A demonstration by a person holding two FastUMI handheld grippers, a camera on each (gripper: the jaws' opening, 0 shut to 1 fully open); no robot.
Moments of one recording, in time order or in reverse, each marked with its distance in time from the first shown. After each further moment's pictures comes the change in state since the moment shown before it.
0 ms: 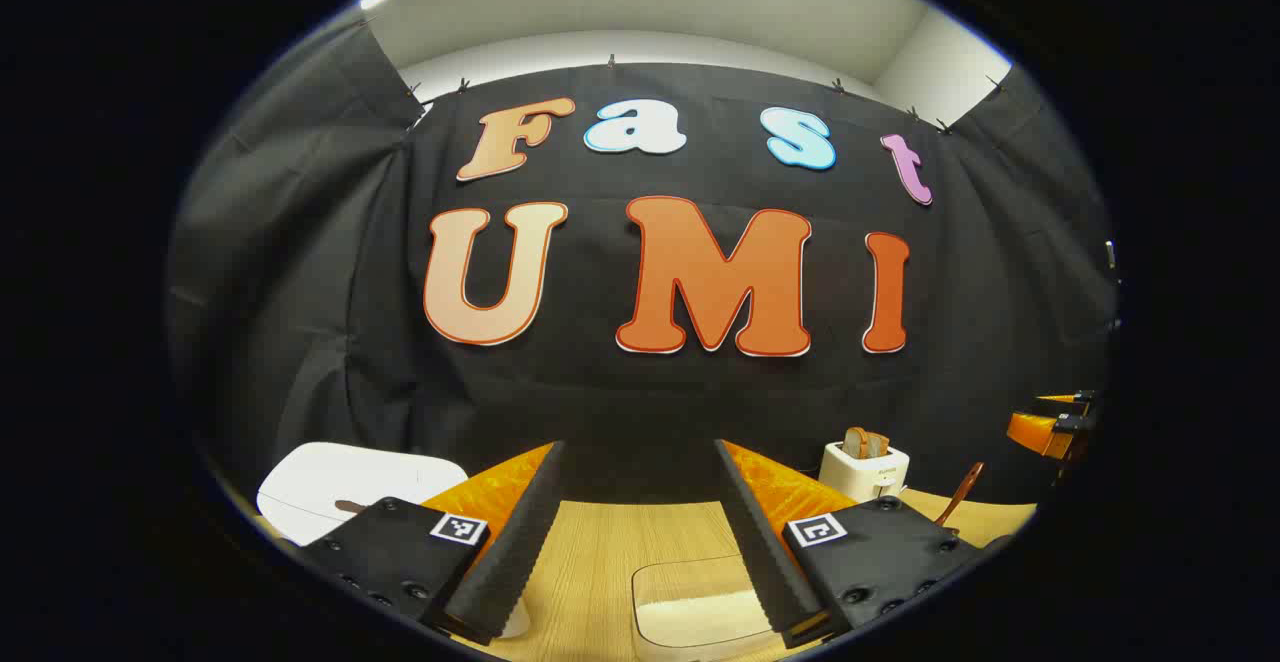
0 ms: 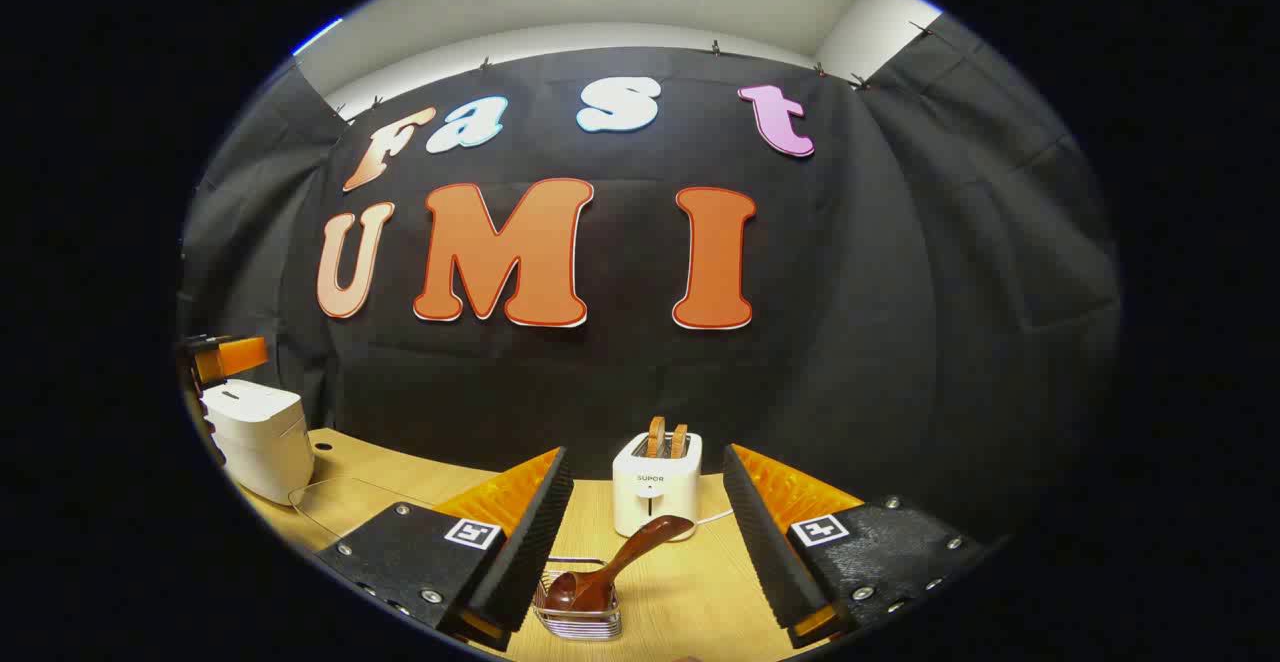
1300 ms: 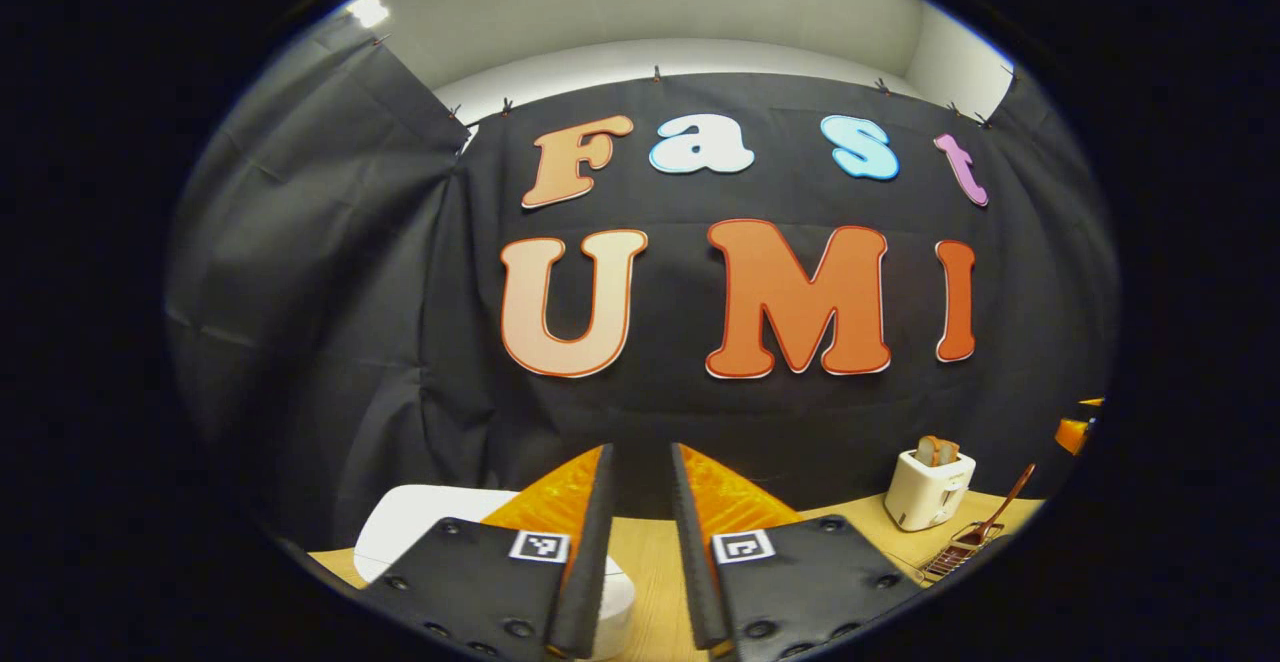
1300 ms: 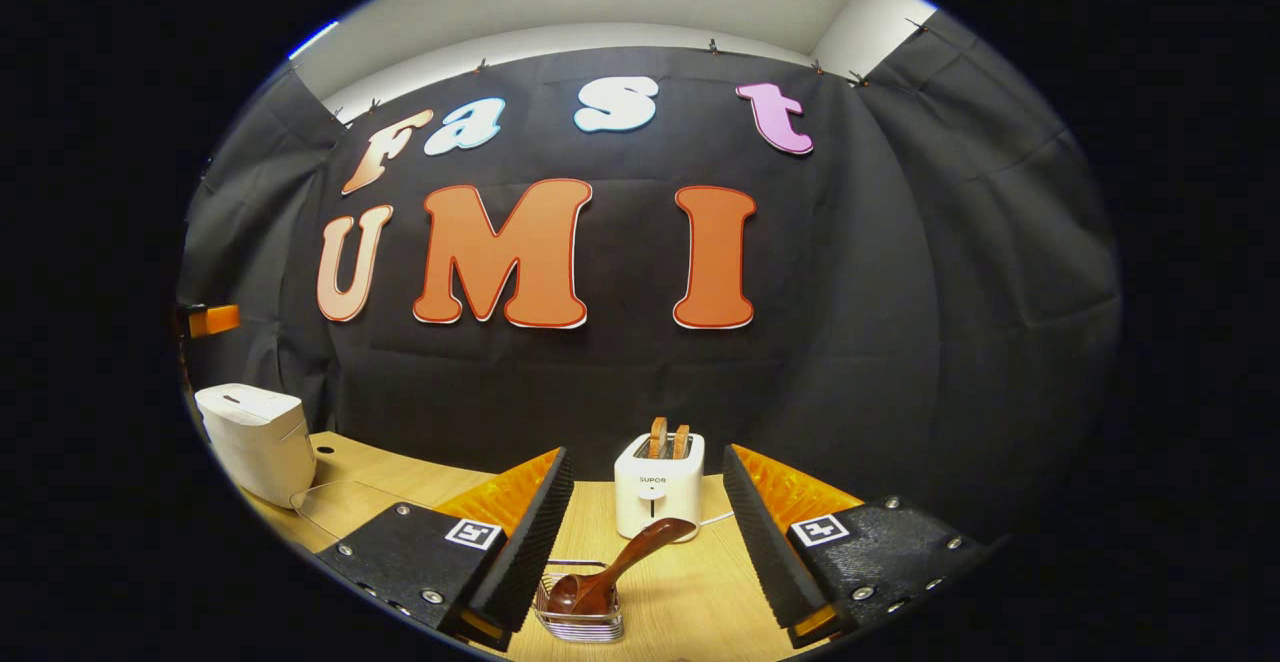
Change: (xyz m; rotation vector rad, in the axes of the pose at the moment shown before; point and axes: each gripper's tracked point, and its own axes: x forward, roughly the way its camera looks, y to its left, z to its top) left arm 0.001 0.070 0.022 0.055 -0.027 0.218; right arm 0.005 0.000 0.000 0.013 -0.002 0.006
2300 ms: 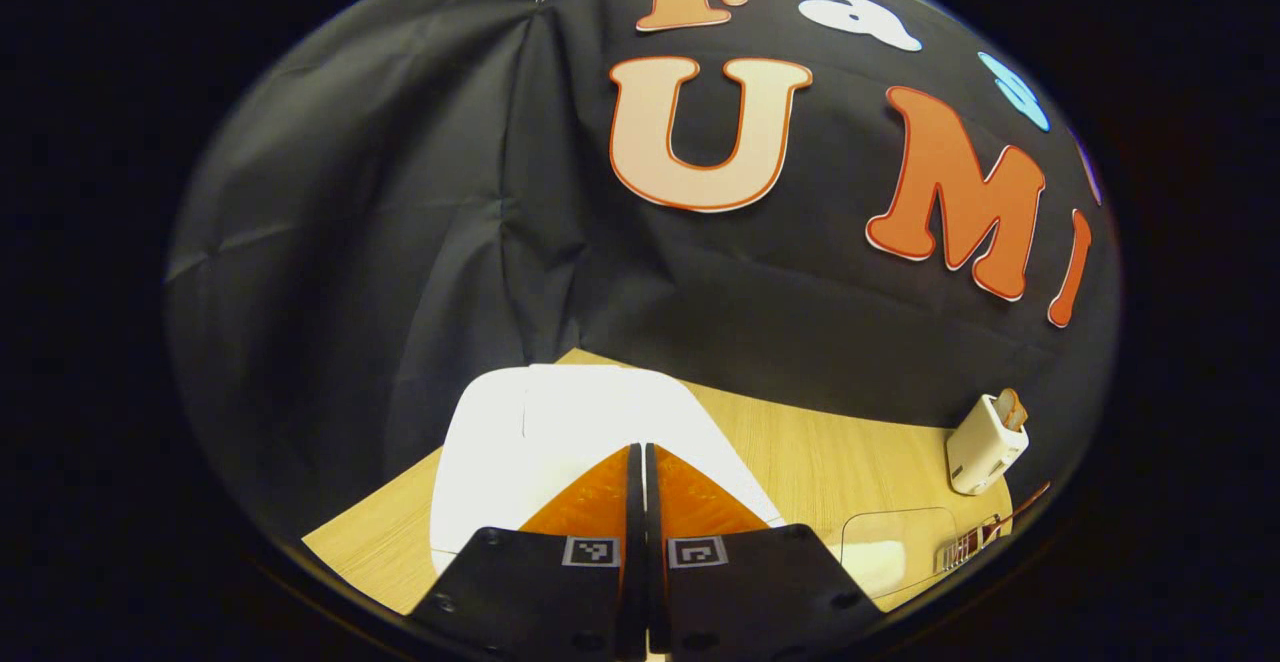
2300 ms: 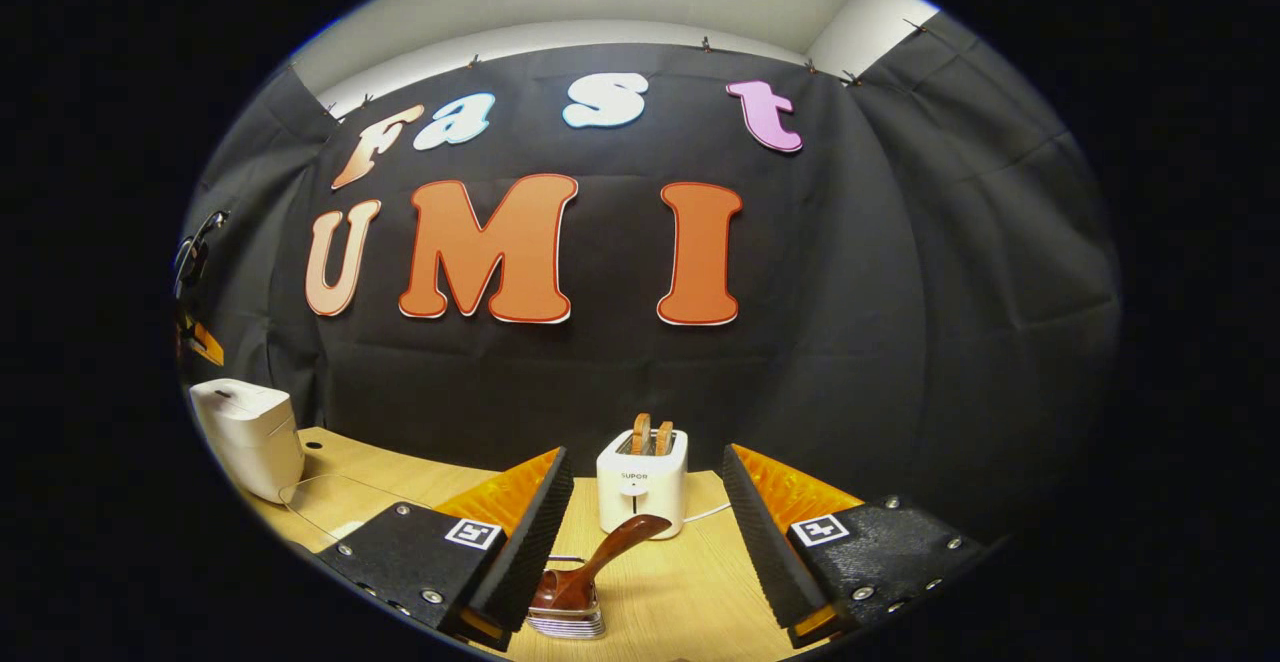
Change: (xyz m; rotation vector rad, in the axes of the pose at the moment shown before) left arm -0.050 0.044 -0.078 -0.107 0.587 0.172; right arm 0.000 -0.019 -0.006 -0.011 0.022 -0.041
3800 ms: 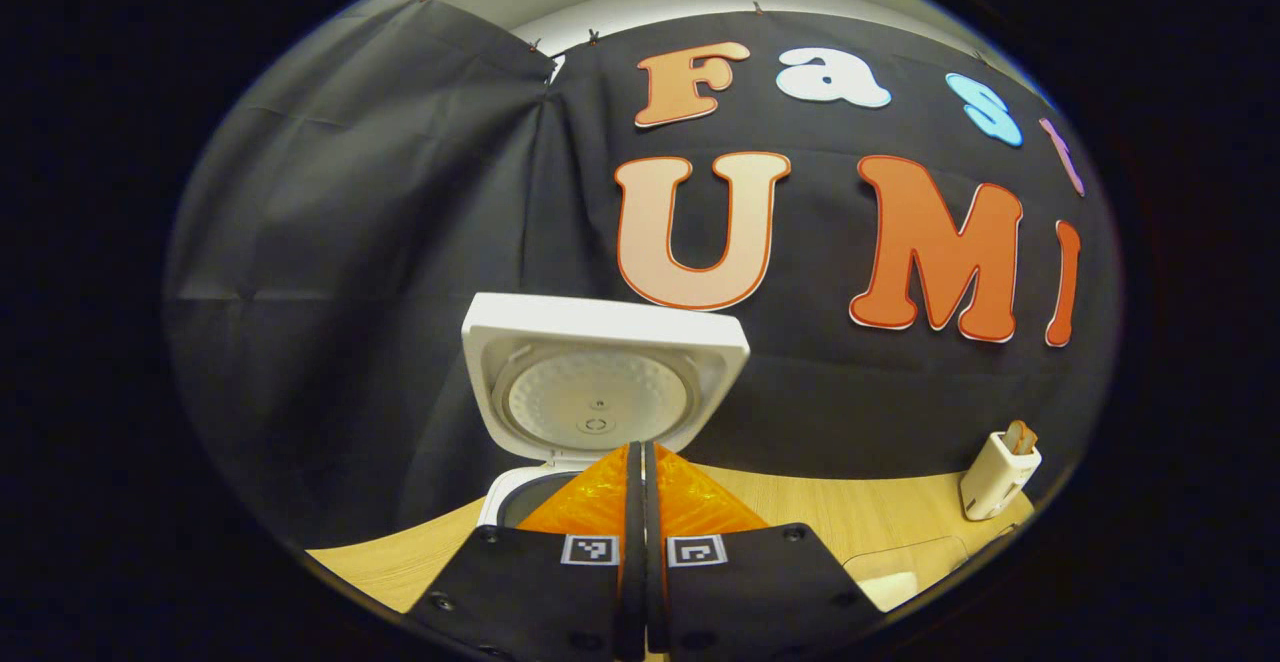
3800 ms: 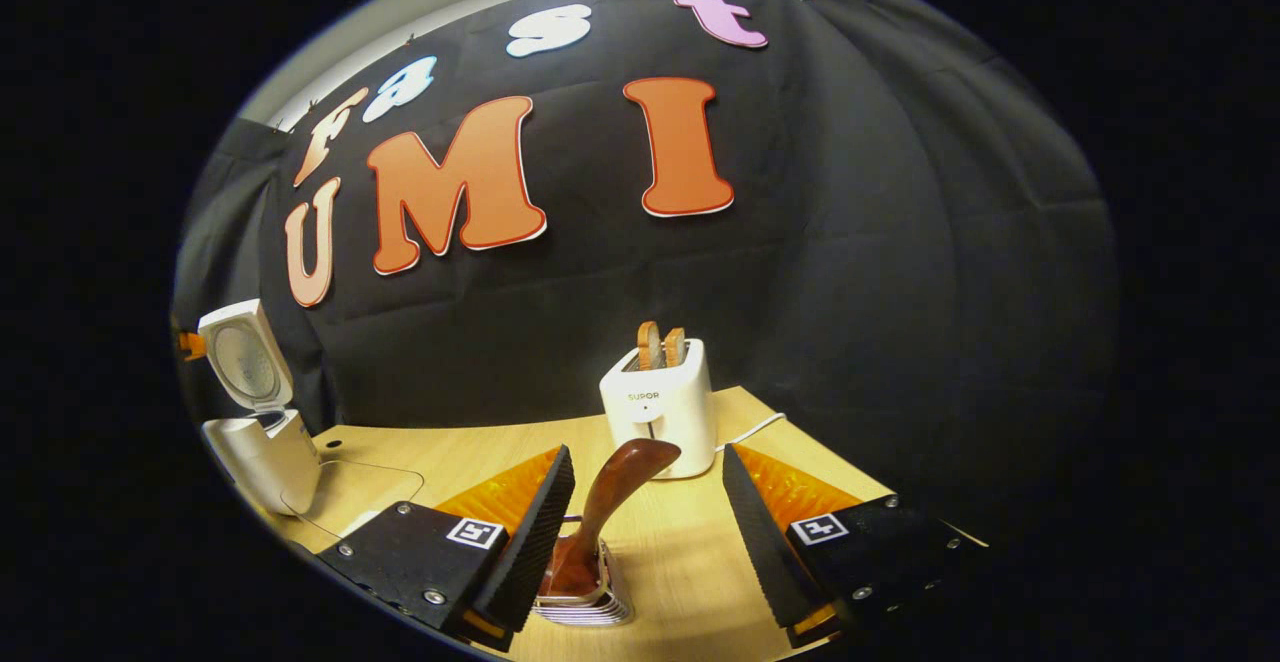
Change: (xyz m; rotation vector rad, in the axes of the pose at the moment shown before) left arm -0.054 -0.028 0.076 0.047 -0.353 0.042; right arm 0.041 0.012 -0.103 0.201 0.255 0.060
